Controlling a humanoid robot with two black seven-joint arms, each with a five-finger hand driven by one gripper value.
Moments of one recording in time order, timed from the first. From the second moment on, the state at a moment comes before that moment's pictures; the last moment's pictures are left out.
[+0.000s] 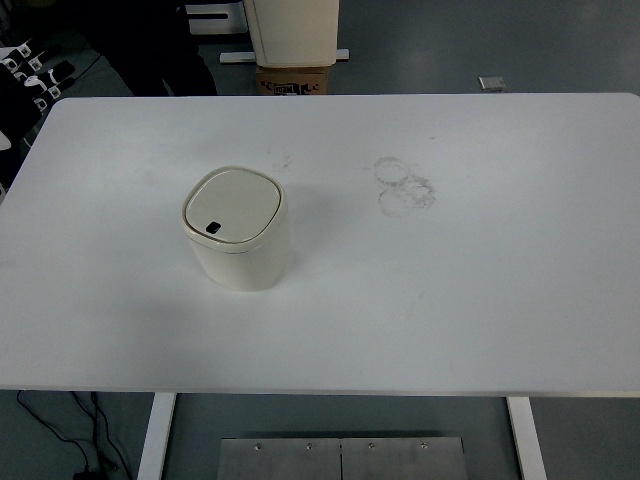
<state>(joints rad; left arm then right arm) -0.91 0.66 -0.45 -0.62 -0.11 -0.40 -0.27 0.03 0.00 0.28 0.10 -0.30 0.08 0.22</state>
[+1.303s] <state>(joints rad) -0.76 0.55 -0.58 -0.47 -0.23 -0.41 -0.31 0.03 0.00 0.28 0.10 -0.31 0.08 0.22</state>
